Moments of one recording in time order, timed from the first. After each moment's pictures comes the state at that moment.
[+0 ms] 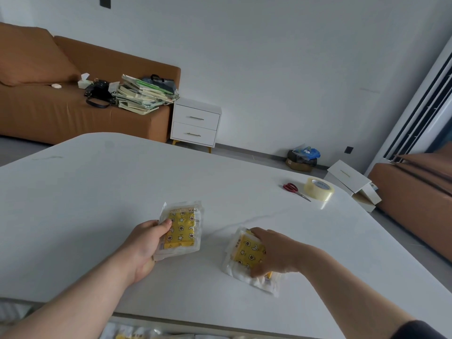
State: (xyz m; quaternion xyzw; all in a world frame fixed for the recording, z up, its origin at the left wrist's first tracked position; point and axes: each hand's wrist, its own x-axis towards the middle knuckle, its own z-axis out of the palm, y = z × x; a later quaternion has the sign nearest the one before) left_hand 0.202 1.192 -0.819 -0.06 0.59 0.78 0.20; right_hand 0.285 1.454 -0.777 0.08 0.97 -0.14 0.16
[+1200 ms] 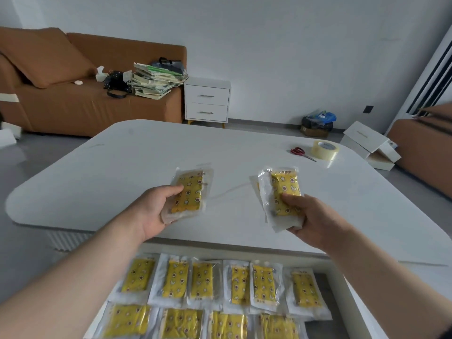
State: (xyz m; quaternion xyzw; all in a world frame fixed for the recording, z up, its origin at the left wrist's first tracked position) left_hand 0.288 1.131 -0.747 -0.01 0.60 0.76 0.26; right_hand 0.399 1.418 -0.743 0.13 0.54 -0.83 0.01
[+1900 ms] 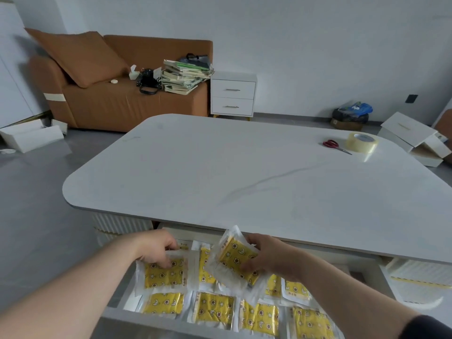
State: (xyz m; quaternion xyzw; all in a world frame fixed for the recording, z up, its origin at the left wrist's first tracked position) left_hand 0.306 1.039 -0.810 0.20 0.92 0.06 0.34; right_hand 0.396 1.307 -0.825 0.08 0.81 -0.53 0.25
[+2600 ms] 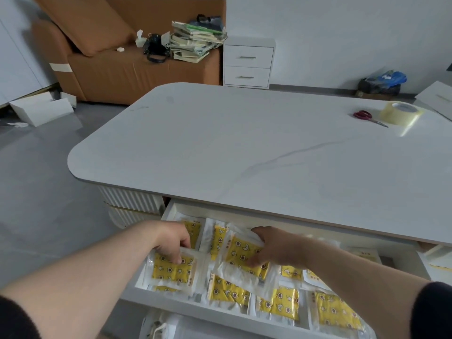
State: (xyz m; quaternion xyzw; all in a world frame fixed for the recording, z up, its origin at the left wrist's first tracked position) left_hand 0.297 1.045 -0.858 0.20 0.89 -0.03 0.40; right_hand 0.369 1.292 -0.877 0.04 0.86 -0.40 0.31
